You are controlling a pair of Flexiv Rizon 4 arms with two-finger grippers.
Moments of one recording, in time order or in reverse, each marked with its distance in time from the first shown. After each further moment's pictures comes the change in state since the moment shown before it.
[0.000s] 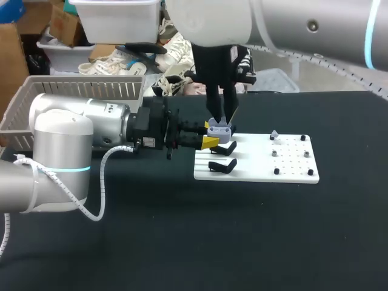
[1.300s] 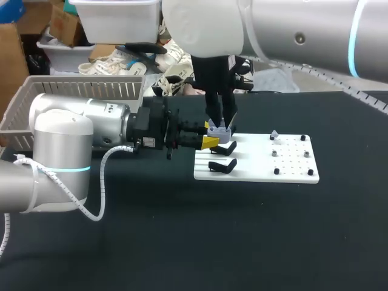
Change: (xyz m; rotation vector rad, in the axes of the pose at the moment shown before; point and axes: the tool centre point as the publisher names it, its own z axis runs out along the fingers) left arm 0.000 0.000 0.000 0.000 0.000 0.000; right arm -0.008 0.008 0.018 0.016 0.000 0.020
